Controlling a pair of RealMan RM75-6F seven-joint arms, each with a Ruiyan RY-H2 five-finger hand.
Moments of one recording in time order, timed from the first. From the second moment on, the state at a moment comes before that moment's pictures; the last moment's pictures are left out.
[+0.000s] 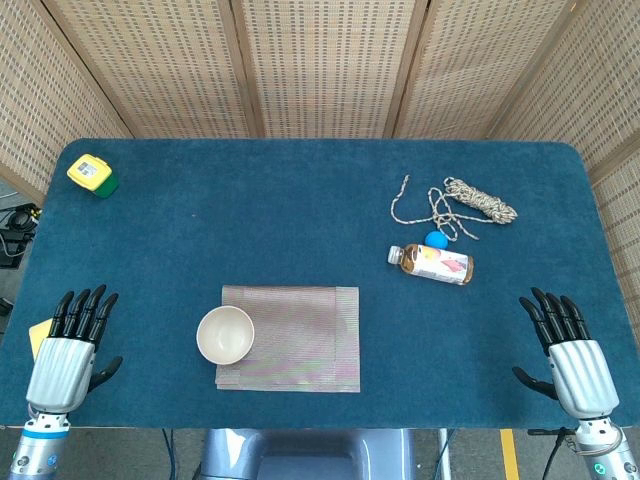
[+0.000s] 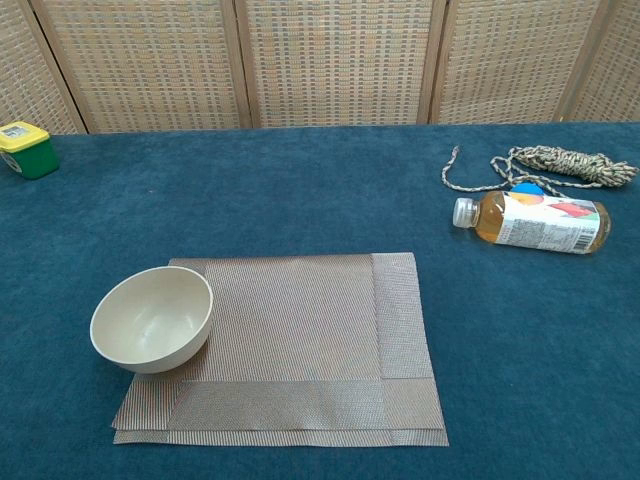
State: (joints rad) left arm -0.10 -1.35 0.06 -1.61 1.65 1.66 0.37; right arm 0.07 -1.16 0.02 -1.58 -1.68 1.58 0.01
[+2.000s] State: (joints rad) left arm -0.26 -1.62 0.01 -1.54 1.61 1.22 0.58; right arm 0.06 -1.13 0.02 -1.60 -1.66 1.60 0.08
